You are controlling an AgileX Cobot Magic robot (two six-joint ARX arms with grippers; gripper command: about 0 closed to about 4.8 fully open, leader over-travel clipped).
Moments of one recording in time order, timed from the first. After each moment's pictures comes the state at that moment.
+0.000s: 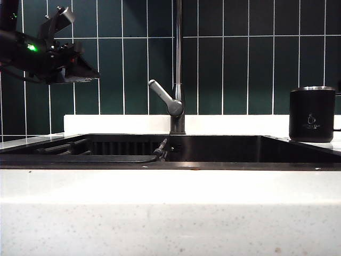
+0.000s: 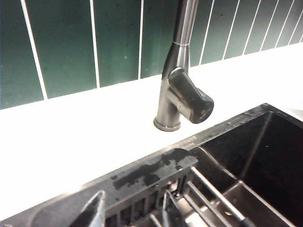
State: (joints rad) left arm -0.09 1.59 0.91 0.56 0.56 0.05; right arm -0.04 1.21 0.46 0.43 0.30 0.09
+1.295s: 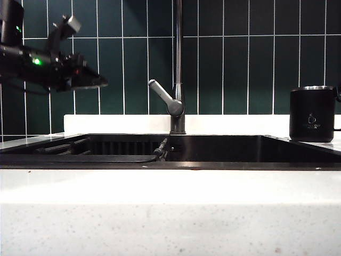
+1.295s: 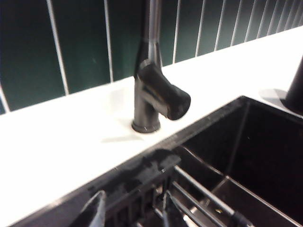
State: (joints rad) left arm -0.09 1.70 0.92 0.70 0.68 0.09; right arm -0.16 1.48 0.58 0.69 0.09 -0.01
